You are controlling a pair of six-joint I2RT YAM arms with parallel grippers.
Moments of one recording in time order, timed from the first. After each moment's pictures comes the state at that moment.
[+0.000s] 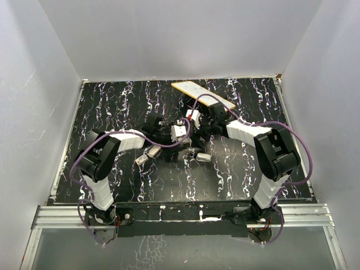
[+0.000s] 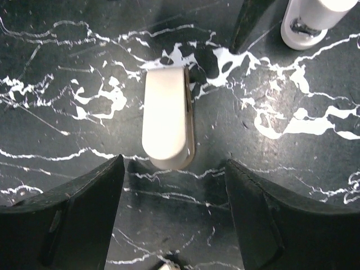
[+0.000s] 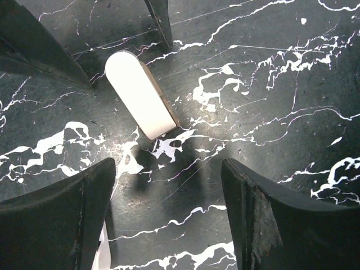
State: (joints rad) left arm -0.54 1.84 0.95 0.06 0.60 0.70; right arm 0.41 1.78 1.07 -0.18 -0.63 -0.61
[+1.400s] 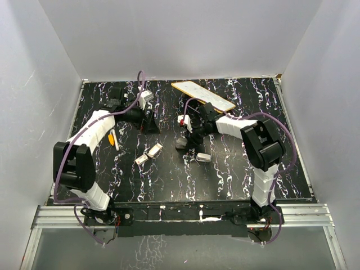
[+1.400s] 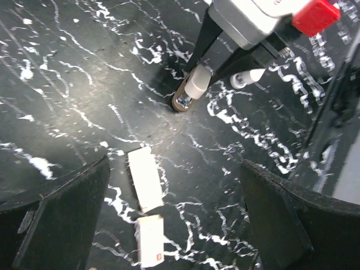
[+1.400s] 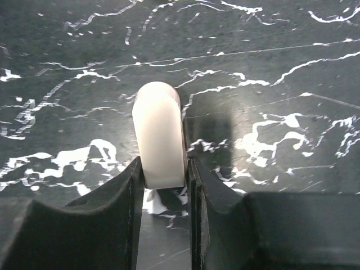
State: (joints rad) left arm -0.20 1.60 1.25 -0.61 0.80 0.32; right arm 0.46 1.98 1.25 -0.34 -0.78 -0.81
